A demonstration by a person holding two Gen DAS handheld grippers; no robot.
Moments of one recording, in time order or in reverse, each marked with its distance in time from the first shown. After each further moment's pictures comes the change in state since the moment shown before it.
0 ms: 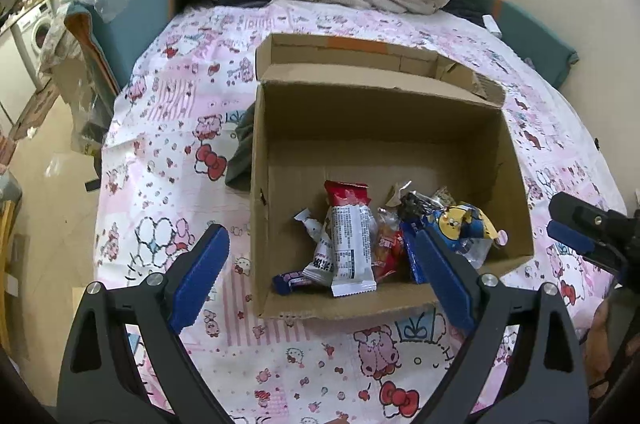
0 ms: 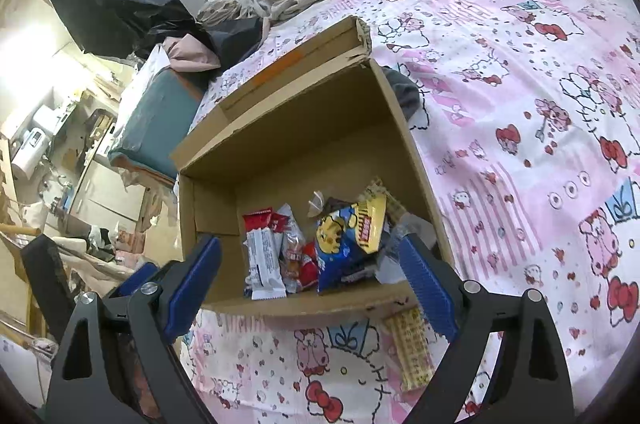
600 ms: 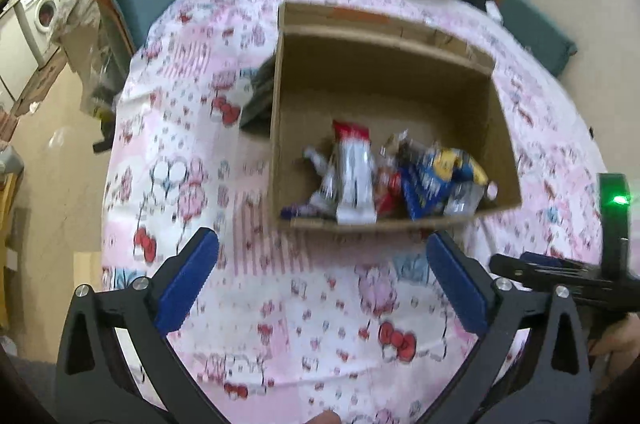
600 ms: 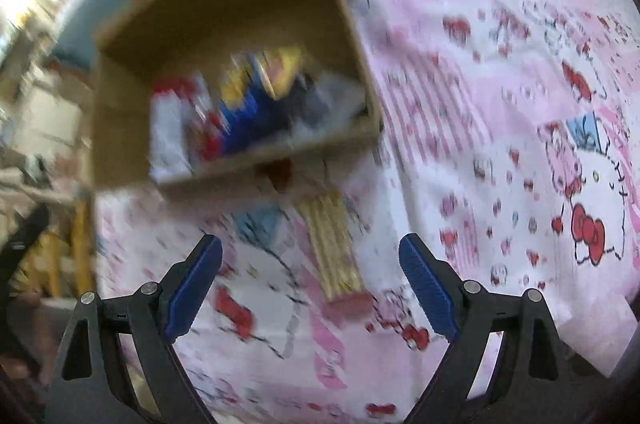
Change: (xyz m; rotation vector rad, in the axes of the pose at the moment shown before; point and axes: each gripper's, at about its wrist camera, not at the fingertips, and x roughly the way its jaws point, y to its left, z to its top) left arm -0.027 0.009 -0.044 -0.048 0.107 -0.005; right arm 0.039 -0.030 -0.061 -0.099 0.357 -0.304
